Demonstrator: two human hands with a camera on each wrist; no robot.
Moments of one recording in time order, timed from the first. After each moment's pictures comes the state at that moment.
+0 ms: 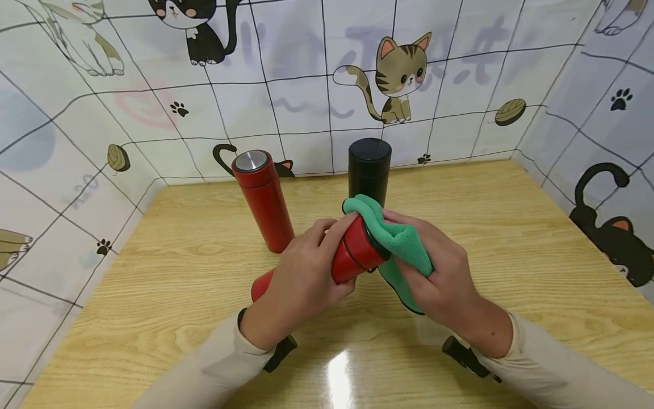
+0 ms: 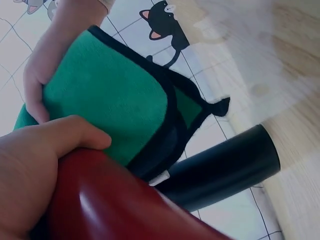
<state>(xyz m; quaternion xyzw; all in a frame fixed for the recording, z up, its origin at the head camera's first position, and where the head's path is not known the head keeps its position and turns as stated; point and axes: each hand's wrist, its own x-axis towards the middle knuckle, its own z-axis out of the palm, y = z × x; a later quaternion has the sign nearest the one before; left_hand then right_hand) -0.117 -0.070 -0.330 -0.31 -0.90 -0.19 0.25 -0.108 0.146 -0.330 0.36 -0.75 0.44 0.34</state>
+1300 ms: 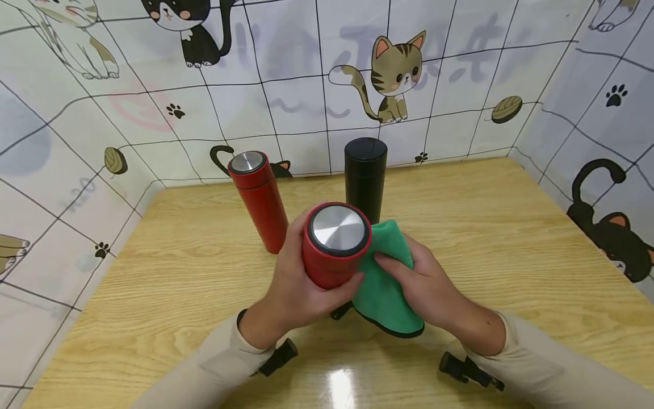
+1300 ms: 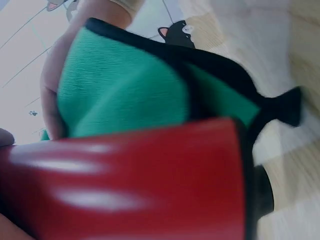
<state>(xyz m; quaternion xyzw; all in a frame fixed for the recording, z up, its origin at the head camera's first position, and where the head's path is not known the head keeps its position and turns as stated) -0.113 -0.068 -0.326 -0.38 -0.71 -0.54 0.24 -0.099 0.143 -0.332 0.23 -0.73 0.64 -0.04</state>
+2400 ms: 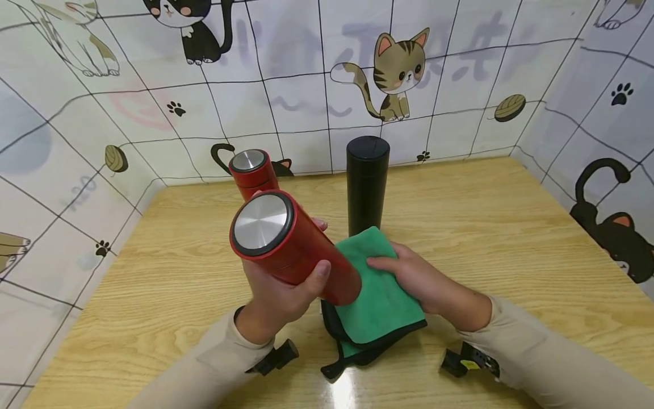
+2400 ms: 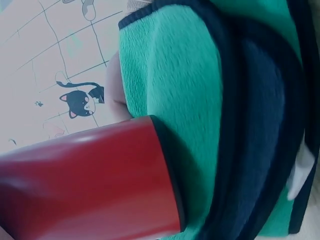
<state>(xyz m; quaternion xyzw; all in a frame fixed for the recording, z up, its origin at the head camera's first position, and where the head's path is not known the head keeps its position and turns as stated) -0.119 -0.070 -0.327 -0.37 -0.53 -0.68 0.35 -0.133 0.148 -0.363 0.08 -0.63 0.70 -0.32</state>
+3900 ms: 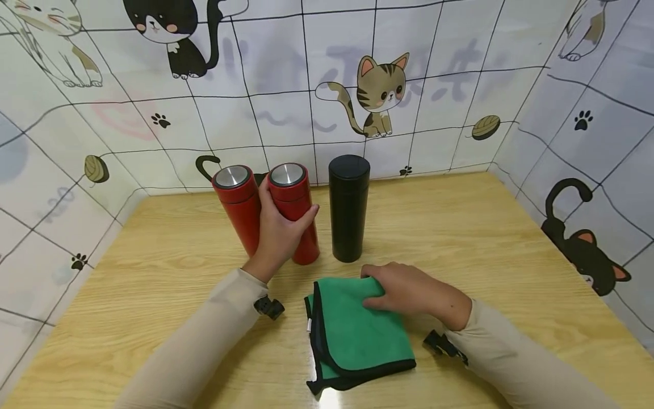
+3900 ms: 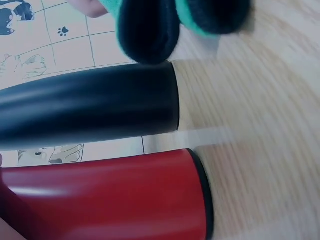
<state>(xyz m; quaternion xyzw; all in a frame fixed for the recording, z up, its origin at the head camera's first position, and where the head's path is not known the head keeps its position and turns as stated) -0.233 -0.077 -0.362 -0.16 -0.77 -0.58 0.22 -0.156 0.175 -0.370 0.27 -0.92 0.20 -0.18</state>
